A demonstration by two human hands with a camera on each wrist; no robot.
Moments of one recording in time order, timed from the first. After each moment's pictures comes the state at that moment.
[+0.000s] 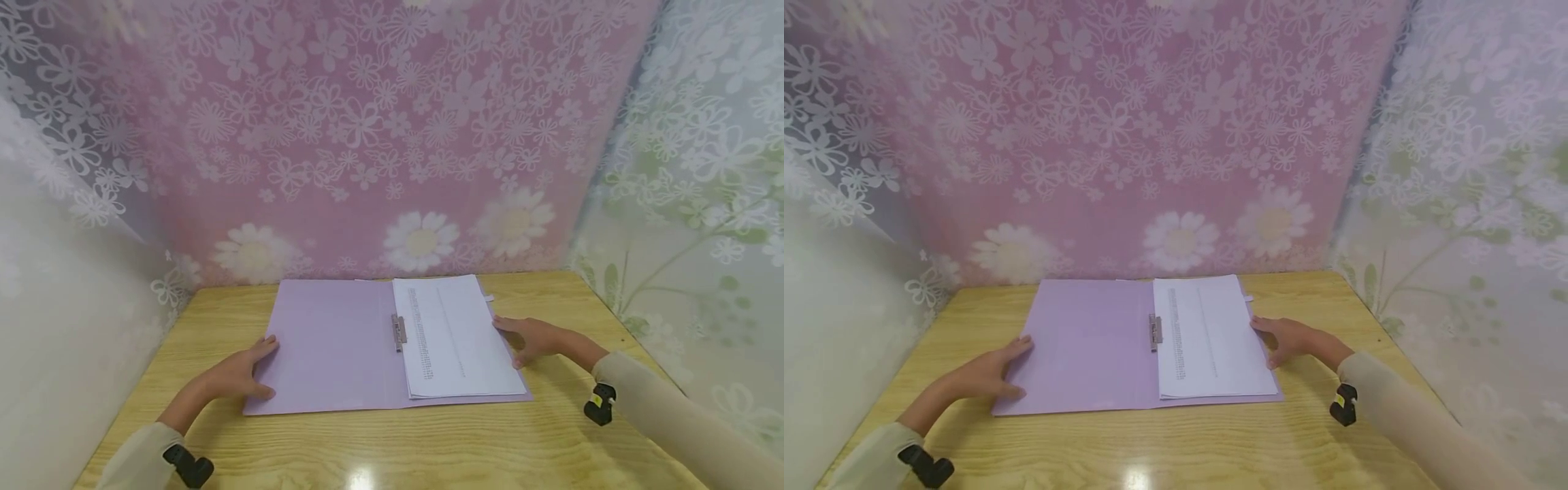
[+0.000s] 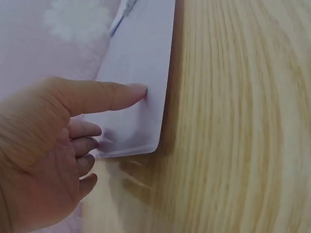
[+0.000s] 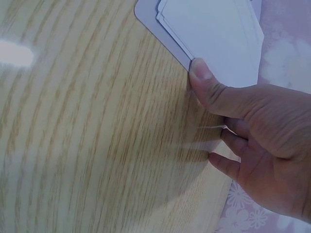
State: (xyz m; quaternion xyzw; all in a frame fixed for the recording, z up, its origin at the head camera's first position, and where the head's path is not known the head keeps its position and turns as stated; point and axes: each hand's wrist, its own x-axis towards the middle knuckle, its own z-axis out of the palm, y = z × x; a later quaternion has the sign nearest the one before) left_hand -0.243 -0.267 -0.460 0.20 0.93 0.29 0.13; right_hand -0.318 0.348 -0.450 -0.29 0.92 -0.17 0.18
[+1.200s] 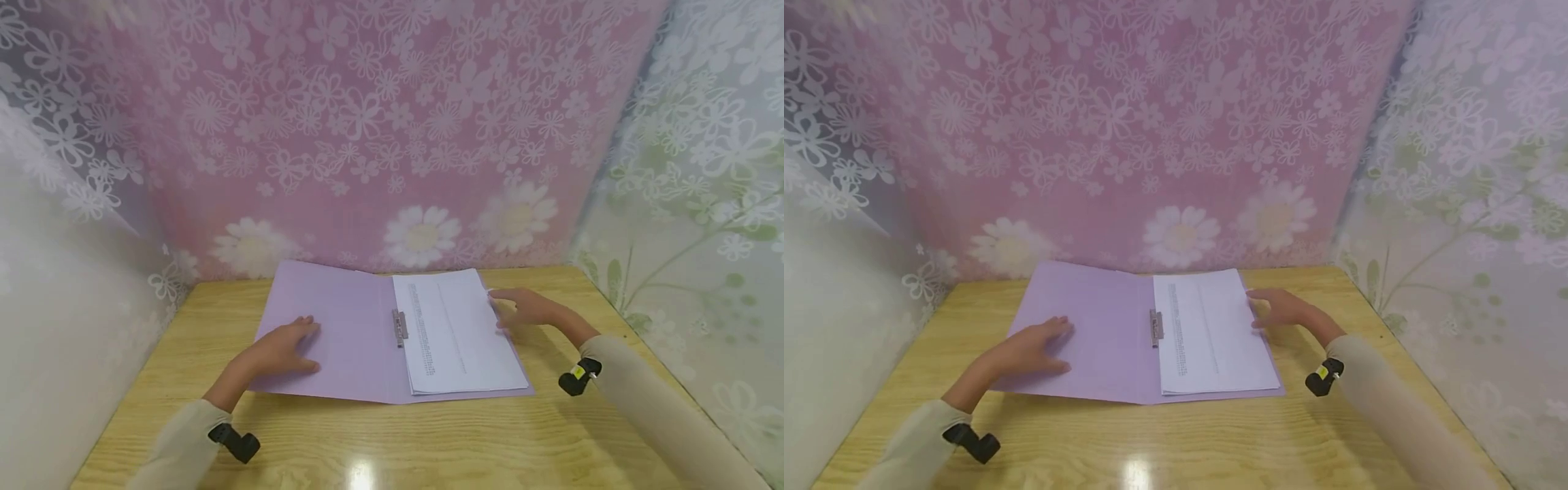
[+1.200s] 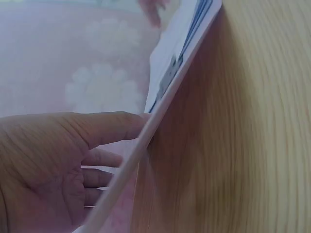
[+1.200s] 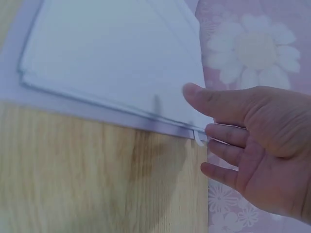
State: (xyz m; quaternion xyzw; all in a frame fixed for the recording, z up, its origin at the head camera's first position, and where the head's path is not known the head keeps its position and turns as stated) left_hand -0.258 -0.188 -0.420 0.23 0.94 0.23 0.12; right_hand -0.356 0.336 -0.434 -0.28 0.93 -0.20 0.11
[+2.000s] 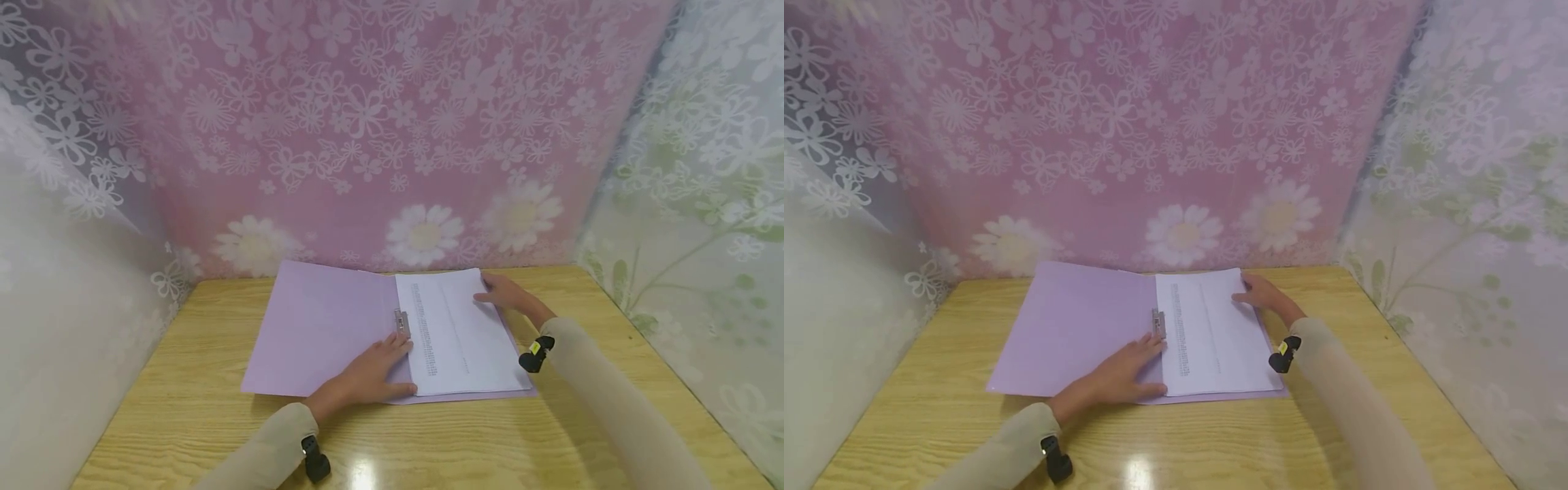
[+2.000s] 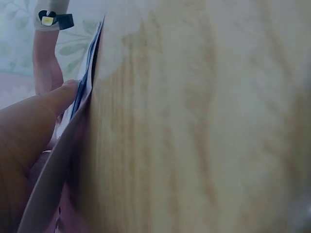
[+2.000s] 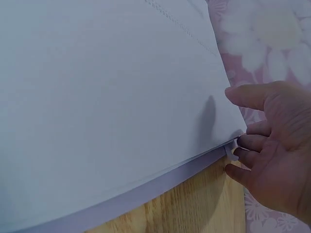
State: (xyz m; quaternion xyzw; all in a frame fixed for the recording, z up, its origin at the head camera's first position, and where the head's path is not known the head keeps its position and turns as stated) left_hand -0.260 -0.052 -0.496 0.34 0.92 0.21 0.07; right_hand -0.418 0.305 -0.471 -0.17 0.94 -0.28 0.08
